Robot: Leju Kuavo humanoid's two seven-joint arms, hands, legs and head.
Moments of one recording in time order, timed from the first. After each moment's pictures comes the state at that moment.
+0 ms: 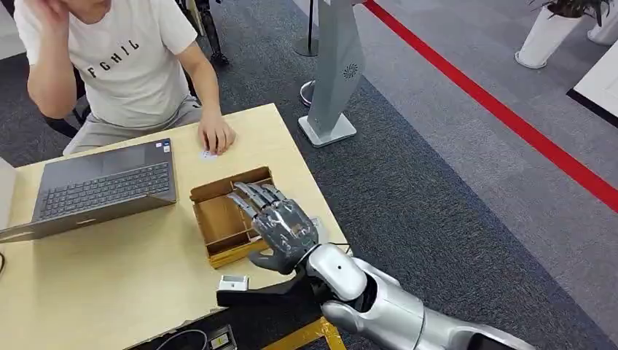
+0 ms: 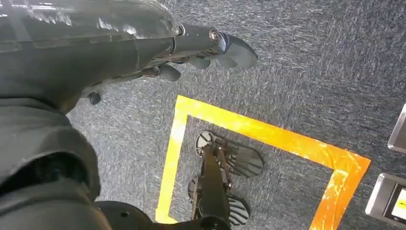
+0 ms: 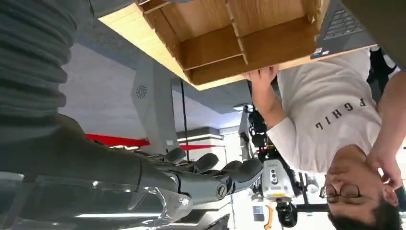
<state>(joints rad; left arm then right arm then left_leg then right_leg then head) -0.16 0.19 -1.17 -0.18 1.39 0.13 -0.02 -0.21 -0.27 0.66 -1.65 1.21 -0.06 0.21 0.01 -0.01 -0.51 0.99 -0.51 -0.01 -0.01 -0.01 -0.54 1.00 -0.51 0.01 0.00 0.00</state>
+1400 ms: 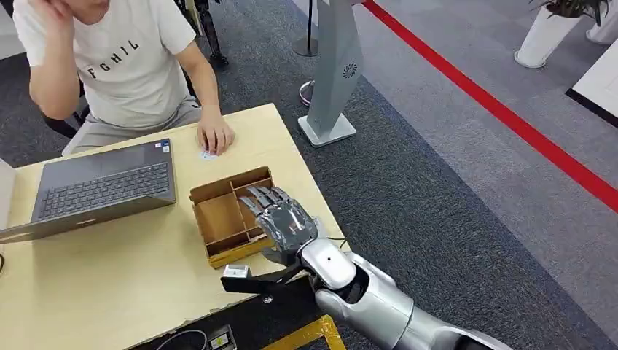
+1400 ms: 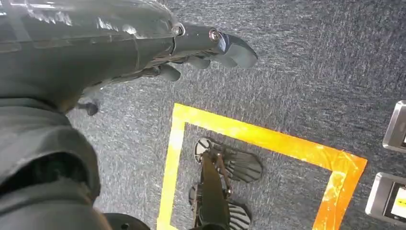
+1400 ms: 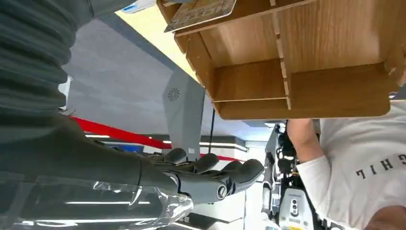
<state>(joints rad) -0.16 0.21 -1.18 -0.18 1.35 0.09 -0.01 -0.20 -0.19 0.55 -1.51 1.34 0.07 0.16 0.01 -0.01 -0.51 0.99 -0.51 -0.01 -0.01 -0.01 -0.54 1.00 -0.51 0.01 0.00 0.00</state>
